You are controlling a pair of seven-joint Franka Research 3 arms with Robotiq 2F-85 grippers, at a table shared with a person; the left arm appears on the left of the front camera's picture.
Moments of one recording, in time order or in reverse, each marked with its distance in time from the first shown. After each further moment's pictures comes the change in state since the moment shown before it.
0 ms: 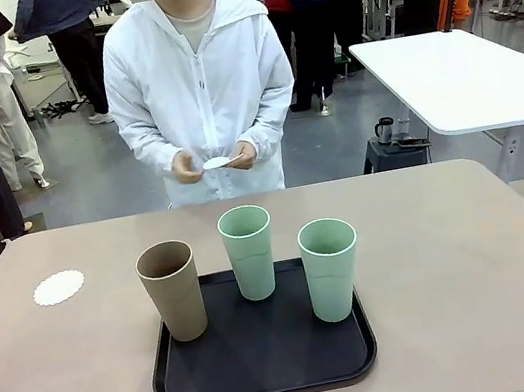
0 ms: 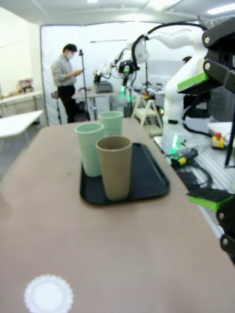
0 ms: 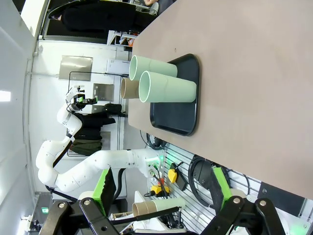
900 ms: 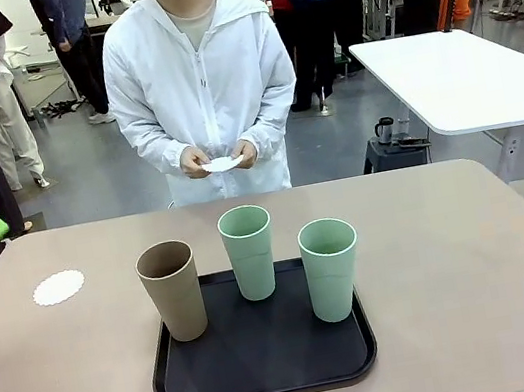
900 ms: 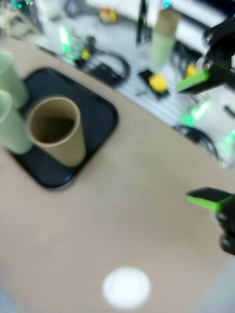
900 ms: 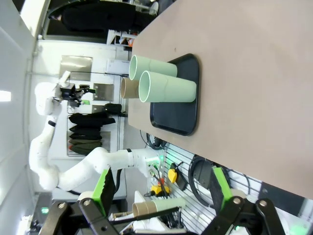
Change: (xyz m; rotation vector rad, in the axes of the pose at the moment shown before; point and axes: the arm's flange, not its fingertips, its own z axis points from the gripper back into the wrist) left arm 0.035 -0.137 -0.144 0.594 0.567 -0.746; right arm 0.000 0.000 0.000 -0.001 0.001 -0.001
